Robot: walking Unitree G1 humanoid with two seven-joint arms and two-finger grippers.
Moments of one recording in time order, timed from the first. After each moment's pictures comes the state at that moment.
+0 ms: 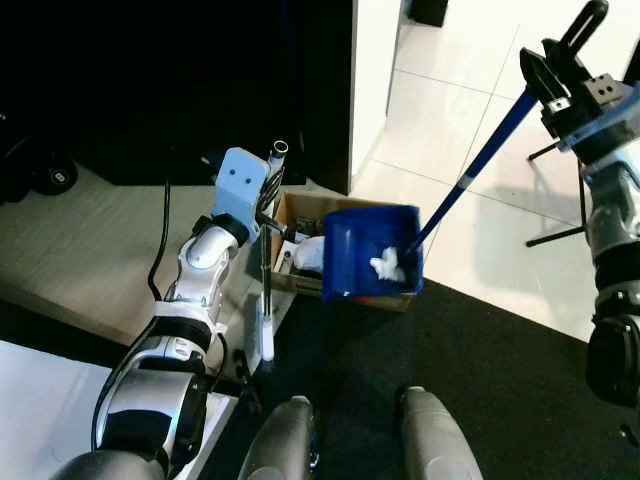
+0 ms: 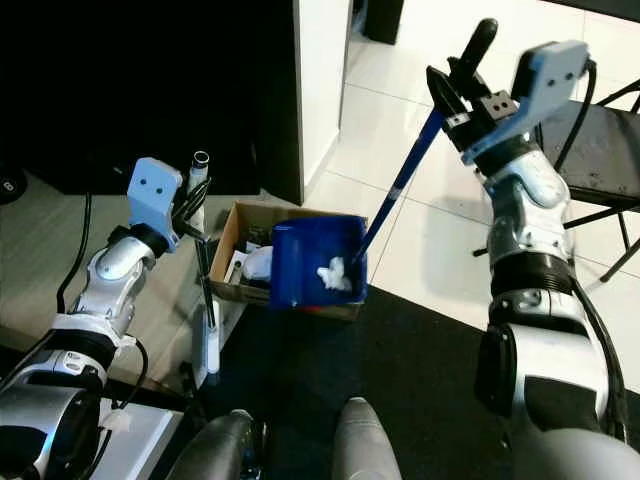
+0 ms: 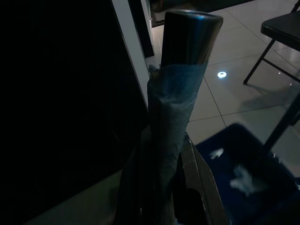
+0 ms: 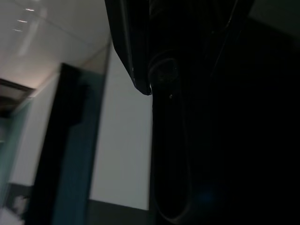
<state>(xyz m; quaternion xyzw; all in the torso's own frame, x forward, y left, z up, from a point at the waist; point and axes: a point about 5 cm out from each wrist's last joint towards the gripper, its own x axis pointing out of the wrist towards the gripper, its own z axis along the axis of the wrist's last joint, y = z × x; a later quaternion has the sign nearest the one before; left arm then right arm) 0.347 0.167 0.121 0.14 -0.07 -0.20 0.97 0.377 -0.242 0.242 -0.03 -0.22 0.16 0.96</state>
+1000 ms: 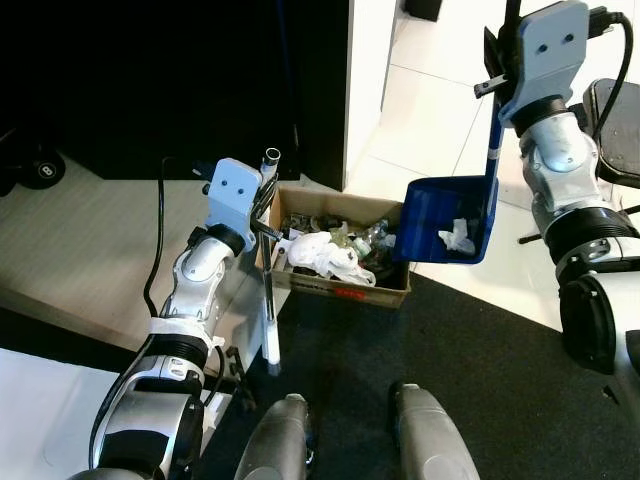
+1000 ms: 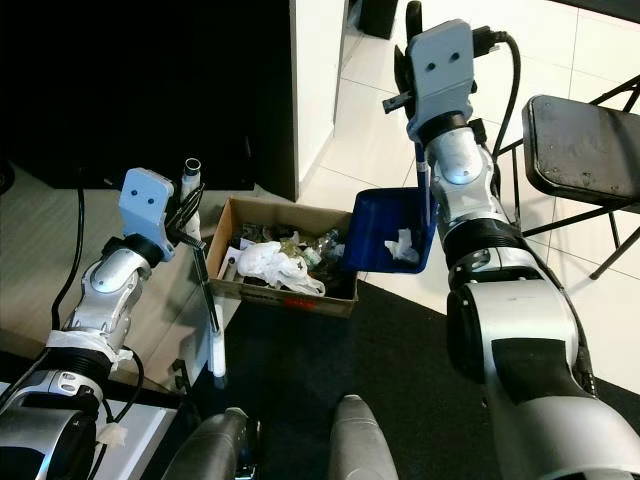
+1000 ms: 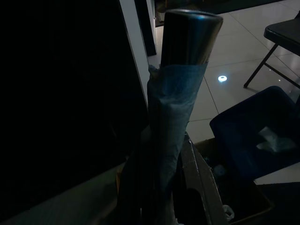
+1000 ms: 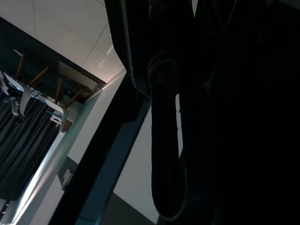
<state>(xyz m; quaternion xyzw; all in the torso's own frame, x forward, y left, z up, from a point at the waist) 0.336 0.173 0.116 0.13 -0.07 -0.18 0.97 0.400 -0.180 0.239 -0.18 -0.22 0.06 0.96</state>
